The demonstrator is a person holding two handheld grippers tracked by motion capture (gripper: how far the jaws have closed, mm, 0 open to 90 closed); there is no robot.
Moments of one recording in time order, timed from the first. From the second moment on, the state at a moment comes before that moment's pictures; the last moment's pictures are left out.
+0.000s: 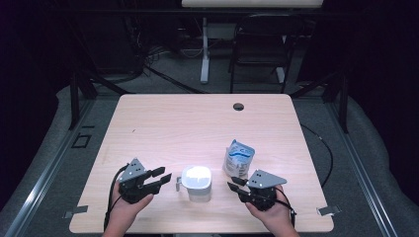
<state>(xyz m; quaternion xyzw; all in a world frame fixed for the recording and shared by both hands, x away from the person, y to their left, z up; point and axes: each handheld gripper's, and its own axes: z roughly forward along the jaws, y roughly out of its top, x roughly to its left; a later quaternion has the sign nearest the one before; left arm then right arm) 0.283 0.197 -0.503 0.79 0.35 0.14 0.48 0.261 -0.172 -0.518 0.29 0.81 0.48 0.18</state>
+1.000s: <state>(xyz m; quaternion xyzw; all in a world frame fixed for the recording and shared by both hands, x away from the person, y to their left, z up) 0.294 0.155 -0.479 0.83 0.29 0.13 0.47 0.273 -0.143 -0.507 0.32 0.81 0.45 0.18</state>
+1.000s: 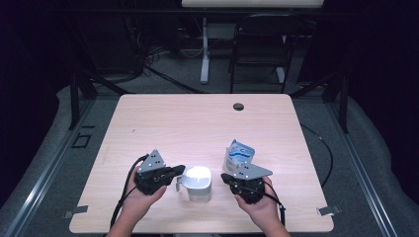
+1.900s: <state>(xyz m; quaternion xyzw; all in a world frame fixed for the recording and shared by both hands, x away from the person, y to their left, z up) 0.291 0.148 -0.486 0.84 0.29 0.12 0.45 0.270 -0.139 -0.504 0.32 0.81 0.46 0.18</state>
